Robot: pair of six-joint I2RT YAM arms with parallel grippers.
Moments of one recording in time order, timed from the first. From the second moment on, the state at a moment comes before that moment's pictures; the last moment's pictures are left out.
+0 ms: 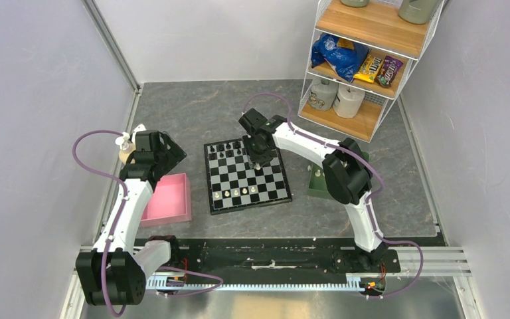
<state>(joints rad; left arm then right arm) 0.02 1.04 0.80 -0.52 -0.12 -0.65 0.77 2.15 1.79 -0.81 0.00 0.45</state>
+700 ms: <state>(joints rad) 0.02 1.04 0.80 -0.52 -0.12 -0.65 0.76 2.20 1.81 -0.83 0.01 0.43</state>
